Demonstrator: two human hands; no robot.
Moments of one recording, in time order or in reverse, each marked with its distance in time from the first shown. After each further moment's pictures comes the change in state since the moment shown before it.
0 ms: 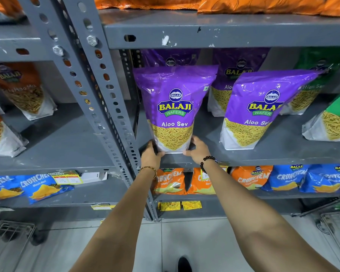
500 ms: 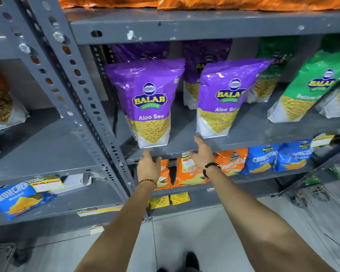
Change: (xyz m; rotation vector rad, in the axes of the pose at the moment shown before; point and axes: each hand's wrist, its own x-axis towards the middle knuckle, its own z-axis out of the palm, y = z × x) left_hand -0.063 -0.007 0.041 0.128 0.067 0.117; right_hand -0.066 0.040 -0.043 -0.127 0.239 0.026
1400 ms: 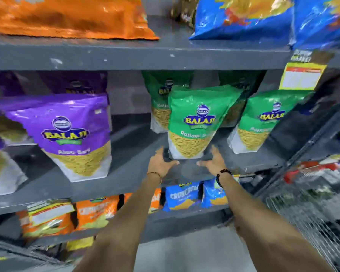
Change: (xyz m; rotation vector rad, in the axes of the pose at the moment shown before) left_hand 0.014 0.343 0.338 -0.149 -0.296 0.159; right_hand 0.182 0.273 -0.366 0.322 0.006 0.230
